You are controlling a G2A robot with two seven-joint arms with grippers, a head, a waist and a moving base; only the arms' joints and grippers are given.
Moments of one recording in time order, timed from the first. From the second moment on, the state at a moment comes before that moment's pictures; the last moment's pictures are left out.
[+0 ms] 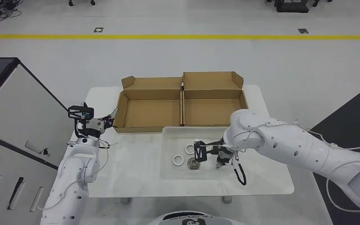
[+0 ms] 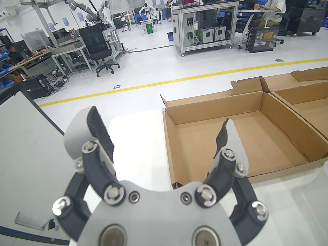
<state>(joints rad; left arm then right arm) 1.73 -1.15 -1.60 -1.80 1.33 0.00 0.00 -0.55 -0.82 0.17 -1.77 -0.48 -0.53 1.29</state>
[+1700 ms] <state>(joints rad) 1.73 -1.15 -1.60 -1.80 1.33 0.00 0.00 -0.60 -0.85 0.17 -1.75 -0.51 -0.46 1.36</state>
